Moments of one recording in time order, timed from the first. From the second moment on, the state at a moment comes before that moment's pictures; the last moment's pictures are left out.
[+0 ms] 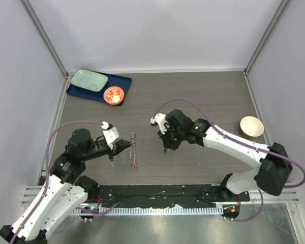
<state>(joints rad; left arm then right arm) -0.52 0.55 0.65 -0.41 0.62 0.21 0.87 1.33 1.01 -0.56 -0.21 -0.07</state>
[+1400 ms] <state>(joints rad) -0.52 0.37 0.64 -0.47 0.36 0.21 0.93 2.32 1.87 -1.29 0.17 -0.36</state>
